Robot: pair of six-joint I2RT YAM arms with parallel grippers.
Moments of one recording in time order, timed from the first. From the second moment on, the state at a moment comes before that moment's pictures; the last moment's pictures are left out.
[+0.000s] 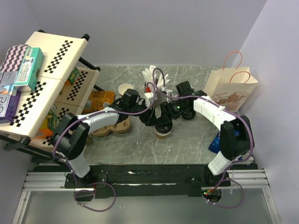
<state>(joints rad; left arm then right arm) -0.64 1.69 1.05 0.07 0.70 -0.08 0.37 1.62 1.19 -0.70 -0.72 -0.09</state>
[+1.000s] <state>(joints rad) -0.64 1.70 1.02 0.12 0.76 -0.10 0.49 1.54 1.21 -0.74 -0.46 -0.19</state>
